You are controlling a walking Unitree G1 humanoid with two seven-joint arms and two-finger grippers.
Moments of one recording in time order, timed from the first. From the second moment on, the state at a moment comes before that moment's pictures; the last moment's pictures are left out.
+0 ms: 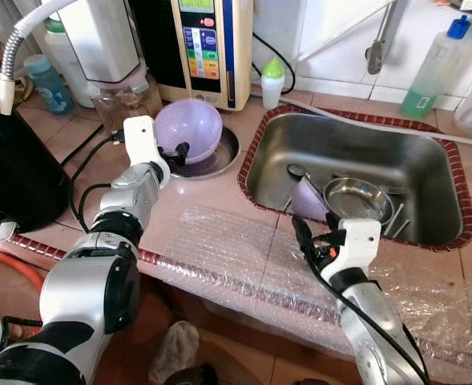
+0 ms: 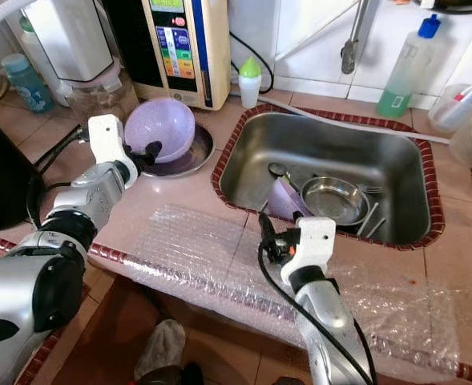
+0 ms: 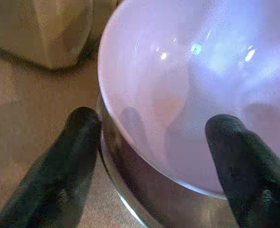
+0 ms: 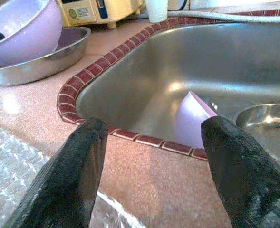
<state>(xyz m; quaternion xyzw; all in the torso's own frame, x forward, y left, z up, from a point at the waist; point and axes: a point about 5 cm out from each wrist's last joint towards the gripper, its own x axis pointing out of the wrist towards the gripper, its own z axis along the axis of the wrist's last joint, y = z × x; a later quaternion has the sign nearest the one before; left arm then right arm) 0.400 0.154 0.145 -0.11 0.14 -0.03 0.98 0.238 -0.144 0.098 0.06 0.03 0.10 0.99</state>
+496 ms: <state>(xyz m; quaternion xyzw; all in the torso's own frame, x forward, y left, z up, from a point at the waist) 0.402 0.159 0.151 -0.14 0.13 -0.02 0.98 0.240 -0.141 0.102 0.06 0.04 0.10 0.99</state>
